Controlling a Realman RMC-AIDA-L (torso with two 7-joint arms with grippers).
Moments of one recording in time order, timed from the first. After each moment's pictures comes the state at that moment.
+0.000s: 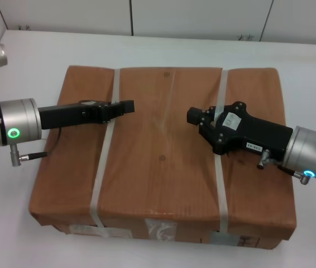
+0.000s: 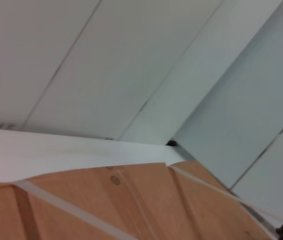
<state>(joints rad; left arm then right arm) -0.62 -1.88 1.53 0.25 1.02 1.26 -1.58 0.72 2.08 -0.05 -0.06 -2.32 -1.34 0.80</state>
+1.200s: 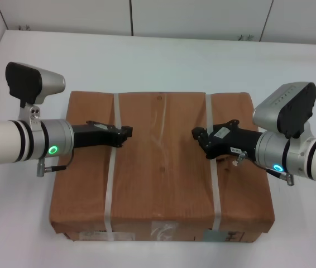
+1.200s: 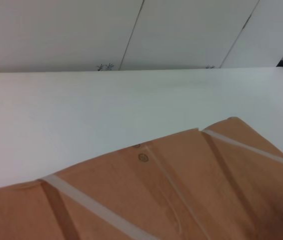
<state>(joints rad) -0.68 -1.99 1.54 0.25 1.20 0.81 -1.52 0.82 2.08 -0.10 0.10 -2.32 -0.75 0.90</state>
